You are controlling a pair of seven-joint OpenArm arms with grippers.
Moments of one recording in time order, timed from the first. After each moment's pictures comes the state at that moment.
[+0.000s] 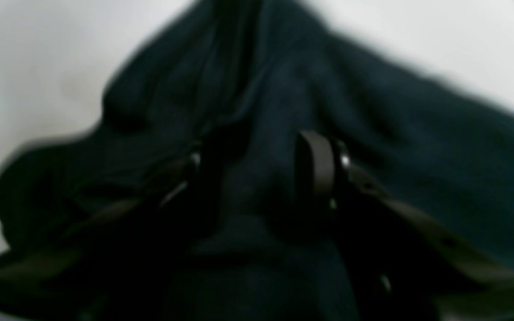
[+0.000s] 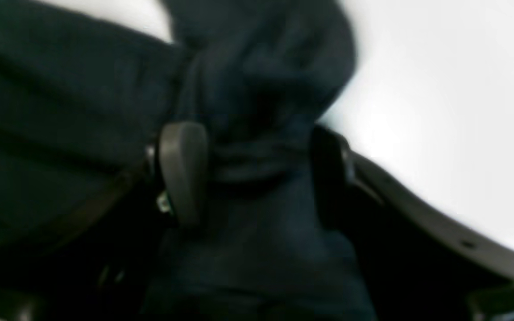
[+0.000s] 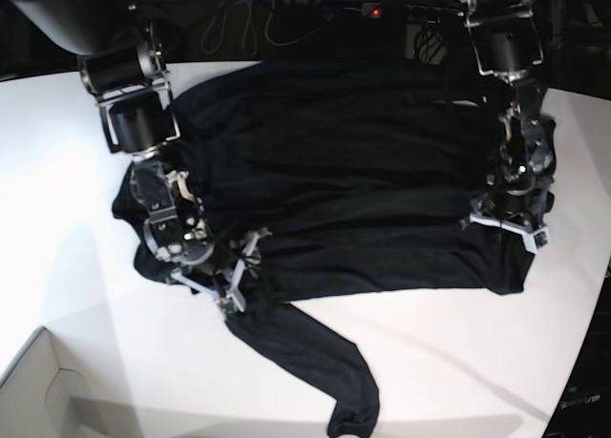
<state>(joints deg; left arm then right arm) -7.3 -10.1 -16.1 65.6 -16.2 0.3 20.5 24.9 5.7 -12.8 51.4 0.6 17.1 -23.8</state>
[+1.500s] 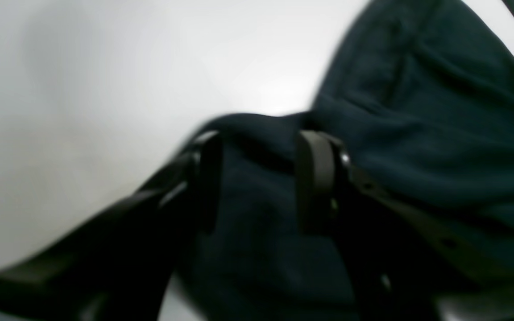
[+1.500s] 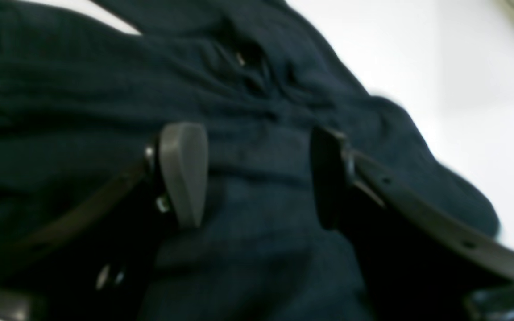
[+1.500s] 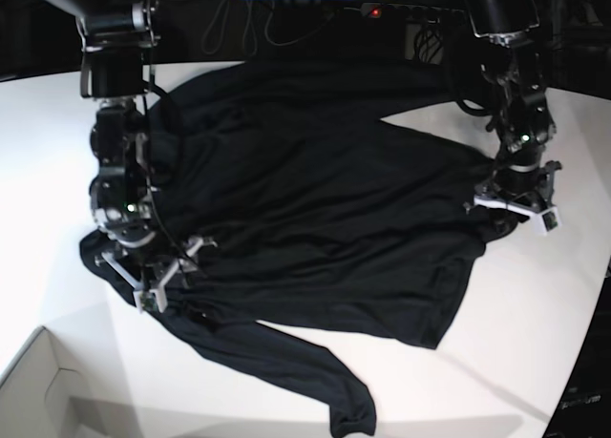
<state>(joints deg) 3.6 -8.2 -18.4 81.6 -16.9 0.1 19.9 10.9 7.7 2.5 80.0 -0.4 10.3 -33.4</state>
